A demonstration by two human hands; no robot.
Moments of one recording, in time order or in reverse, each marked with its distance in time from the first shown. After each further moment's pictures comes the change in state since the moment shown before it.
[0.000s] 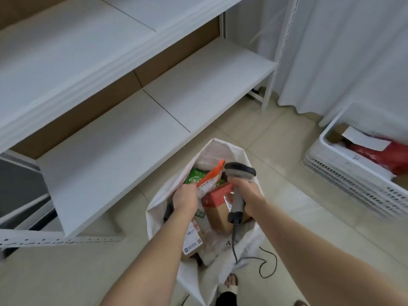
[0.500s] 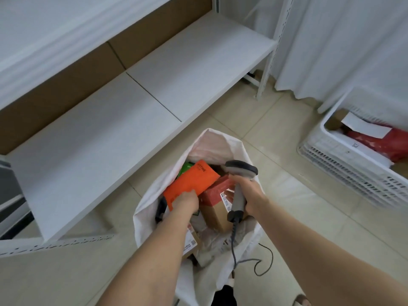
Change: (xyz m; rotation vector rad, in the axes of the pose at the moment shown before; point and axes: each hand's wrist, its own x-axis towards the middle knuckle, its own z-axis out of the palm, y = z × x) left_hand 0.054 -0.003 0.056 0.283 -0.513 -0.004; right_hand 0.049 0.013 -0.007 0.036 -0.004 0.095
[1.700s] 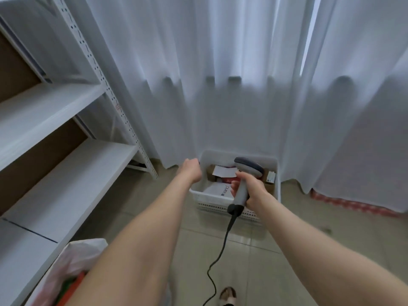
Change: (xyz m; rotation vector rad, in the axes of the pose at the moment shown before) left_hand -0.285 0.576 -0.152 0.080 0.571 0.549; right_hand -0.219 -0.230 -0.489 0.550 0.235 -0.357
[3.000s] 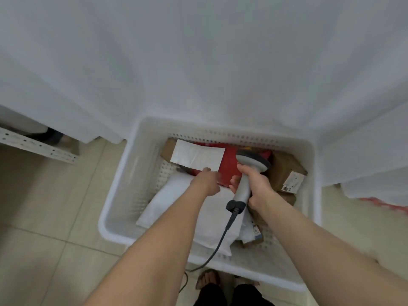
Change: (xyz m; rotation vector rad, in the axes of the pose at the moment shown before) left_hand 0.588 0.103 0.455 0.067 -0.603 0.158; right_hand 0.696 -0.013 -0.086 0.010 0.258 0.299
